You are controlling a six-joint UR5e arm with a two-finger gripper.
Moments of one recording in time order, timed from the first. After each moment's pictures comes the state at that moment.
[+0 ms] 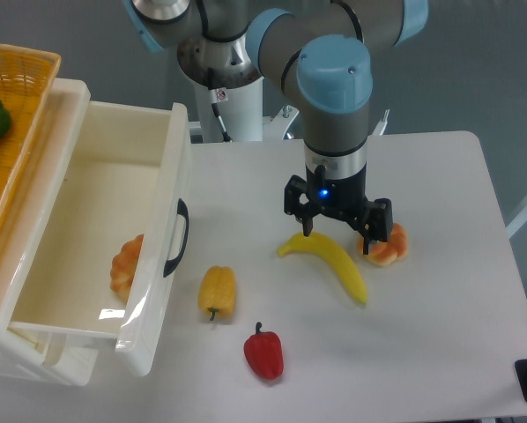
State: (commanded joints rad) arm 2.52 -1.83 -1.50 -1.12 1.58 0.96
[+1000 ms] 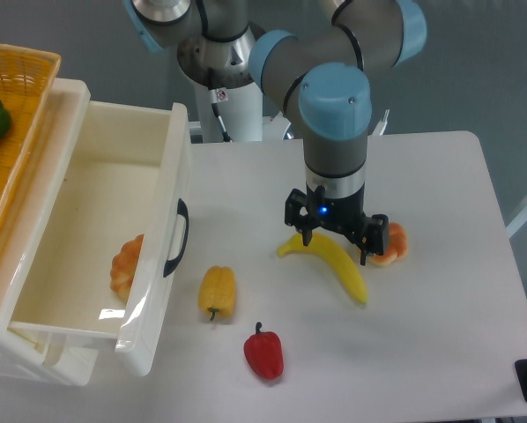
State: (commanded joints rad) arm 2.52 -1.89 -1.55 -1.10 1.58 0.95
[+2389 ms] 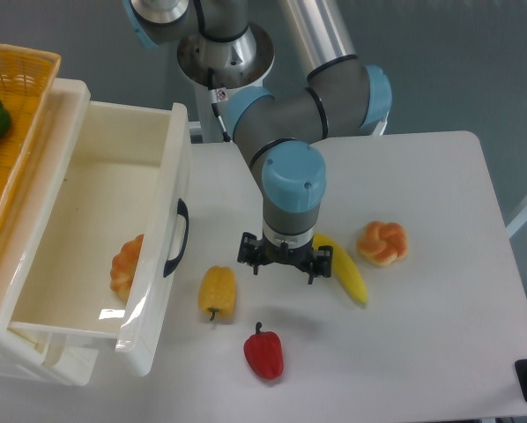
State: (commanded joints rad) arm 2.42 -1.98 -1.60 -1.13 1.46 0.55
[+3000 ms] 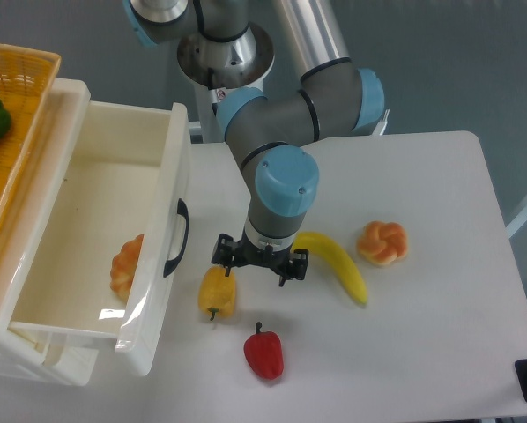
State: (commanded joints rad) arm 2.38 -1.98 -1.60 -1.15 1.40 0.49
